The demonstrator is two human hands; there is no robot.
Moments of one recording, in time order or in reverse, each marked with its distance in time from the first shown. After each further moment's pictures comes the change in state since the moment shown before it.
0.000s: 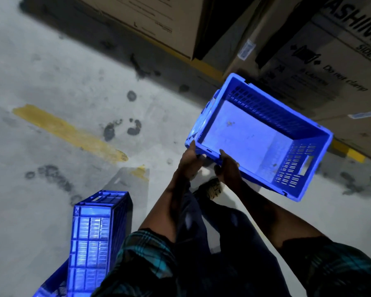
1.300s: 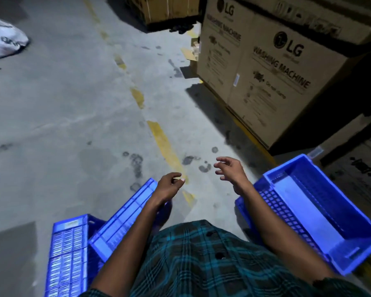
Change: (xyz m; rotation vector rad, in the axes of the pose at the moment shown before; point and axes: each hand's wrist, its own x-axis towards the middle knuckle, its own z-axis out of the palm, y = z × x) left_hand -0.457 -0.215 -0.099 -0.574 0.669 0.086; right_hand -0.334 -0.184 0.050 0.379 -0.317 -0.485
